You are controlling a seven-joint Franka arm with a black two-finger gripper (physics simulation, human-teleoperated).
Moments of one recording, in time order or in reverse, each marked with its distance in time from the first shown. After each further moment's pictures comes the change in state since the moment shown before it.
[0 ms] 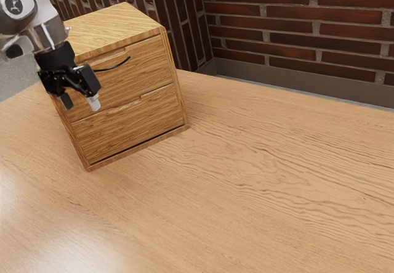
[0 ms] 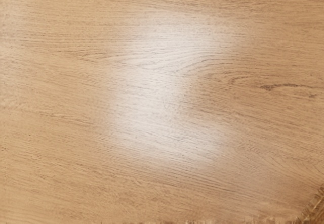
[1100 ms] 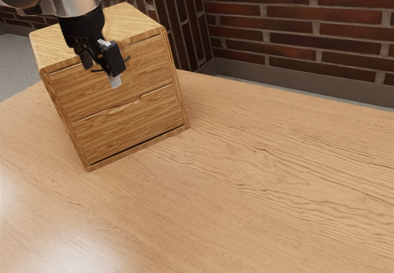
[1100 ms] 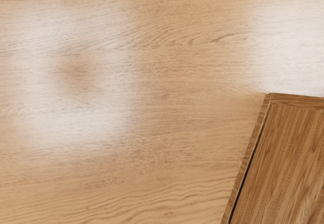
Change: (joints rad) arm -0.151 -0.135 -0.199 0.043 0.361 -0.011 0.000
